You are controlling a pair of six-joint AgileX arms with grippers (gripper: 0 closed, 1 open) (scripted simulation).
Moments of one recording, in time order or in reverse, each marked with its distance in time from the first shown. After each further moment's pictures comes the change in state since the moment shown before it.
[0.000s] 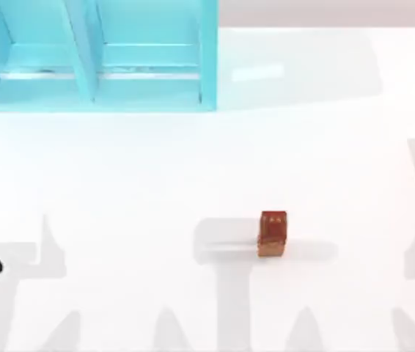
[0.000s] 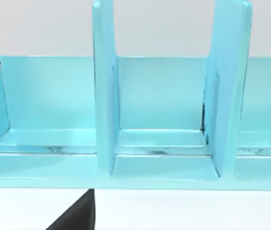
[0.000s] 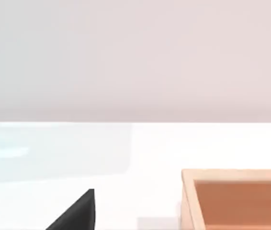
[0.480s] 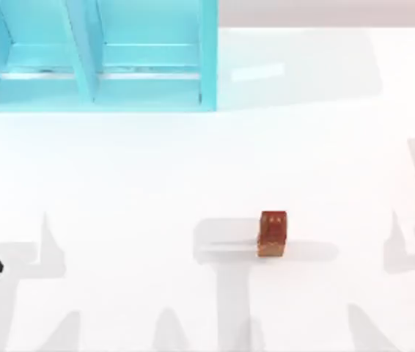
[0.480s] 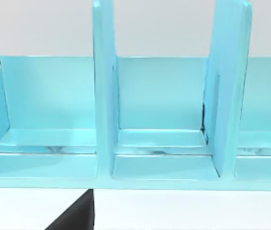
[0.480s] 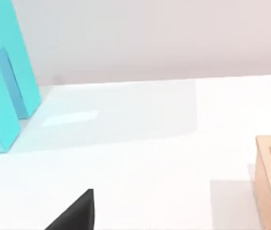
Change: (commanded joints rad) left arm 0.000 0.000 0.000 0.000 0.000 0.000; right arm 0.141 0.219 0.210 -0.154 0.004 0.120
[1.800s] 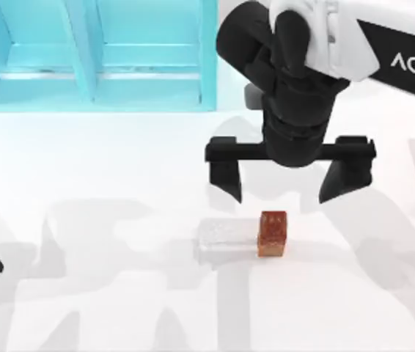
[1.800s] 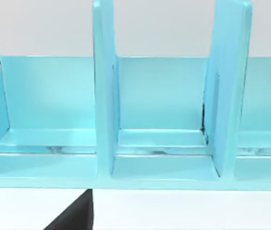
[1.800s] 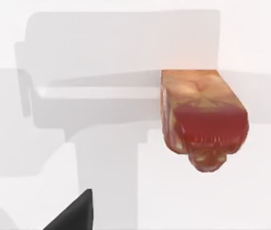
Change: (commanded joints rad) left arm 0.000 0.000 0.000 0.000 0.000 0.000; right arm 0.533 1.823 1.543 -1.116 -0.002 0.569
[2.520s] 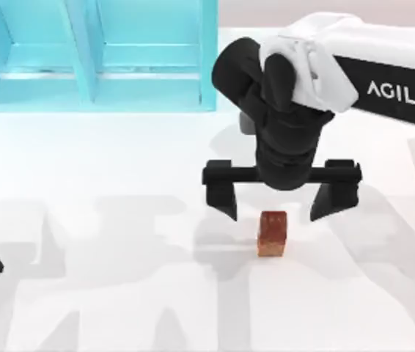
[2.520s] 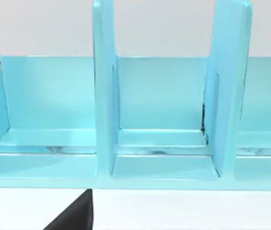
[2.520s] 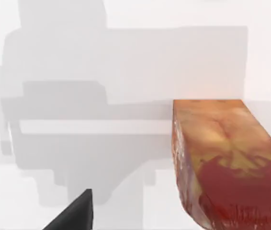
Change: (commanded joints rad) left arm 0.000 0.000 0.000 0.000 0.000 0.000; right arm -0.001 0.050 -0.112 0.151 0.000 0.001
